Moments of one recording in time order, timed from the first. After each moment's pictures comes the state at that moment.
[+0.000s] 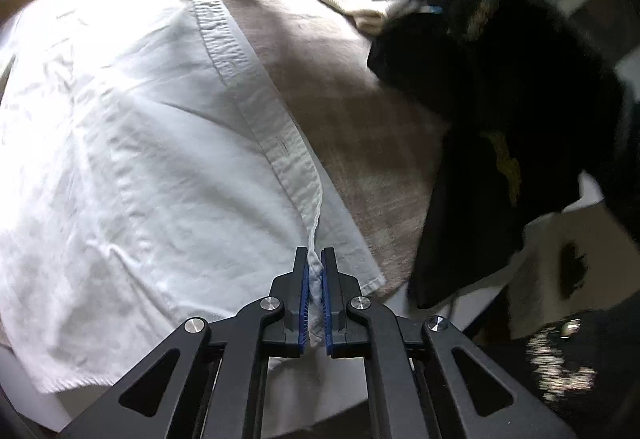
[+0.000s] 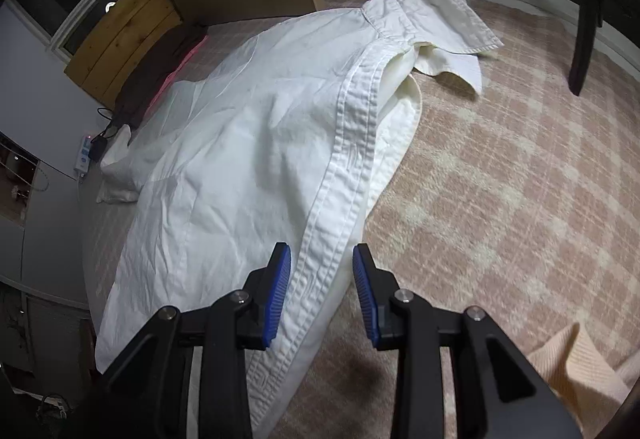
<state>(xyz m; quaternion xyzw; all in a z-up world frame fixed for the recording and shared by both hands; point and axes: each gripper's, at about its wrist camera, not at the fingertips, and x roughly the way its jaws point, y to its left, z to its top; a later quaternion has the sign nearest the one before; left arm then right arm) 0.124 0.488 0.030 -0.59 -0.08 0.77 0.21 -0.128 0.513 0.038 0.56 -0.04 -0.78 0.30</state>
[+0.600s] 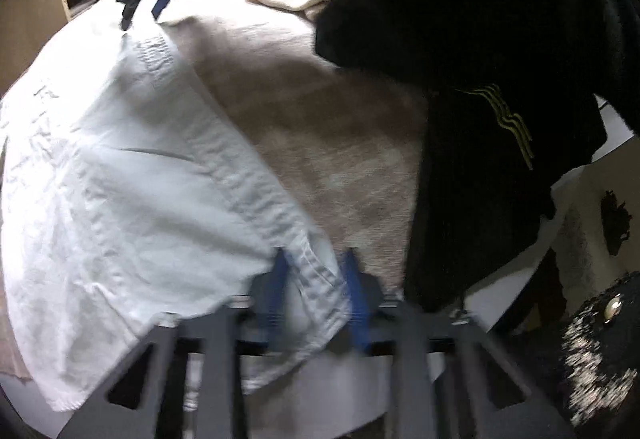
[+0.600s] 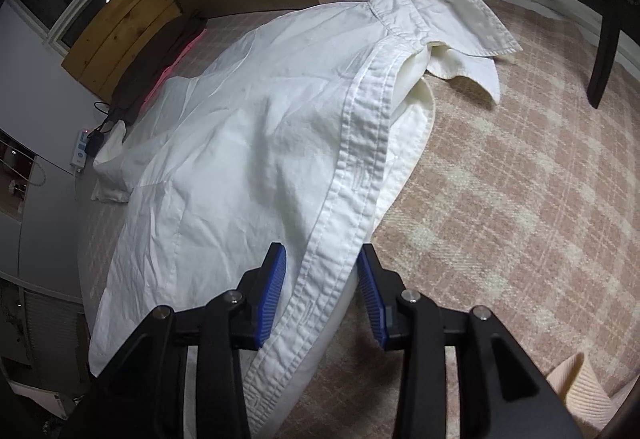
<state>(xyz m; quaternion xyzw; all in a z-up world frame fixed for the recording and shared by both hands) 0.097 0.550 -0.003 -0.56 0.05 0.80 0.21 -0.140 0.506 0.032 0.56 -0.02 -0.77 0.31</state>
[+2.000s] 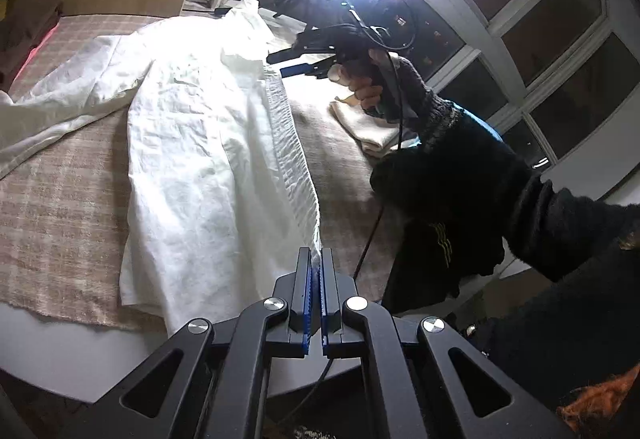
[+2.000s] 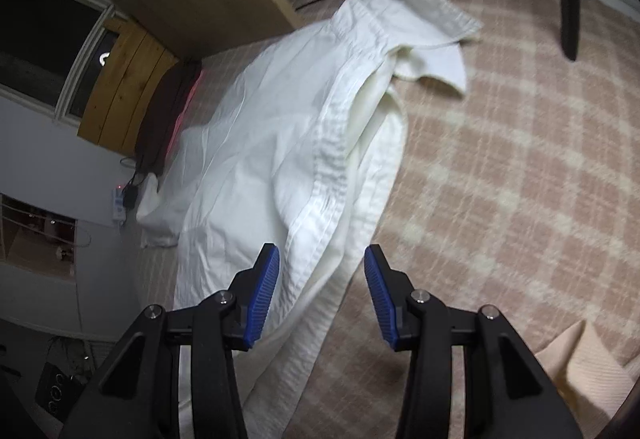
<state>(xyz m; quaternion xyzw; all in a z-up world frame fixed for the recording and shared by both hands) 0.145 0.372 0.095 -0.48 -0.19 0.83 0.21 -0.153 0.539 0.048 0.60 -0.15 -0.72 0.32</state>
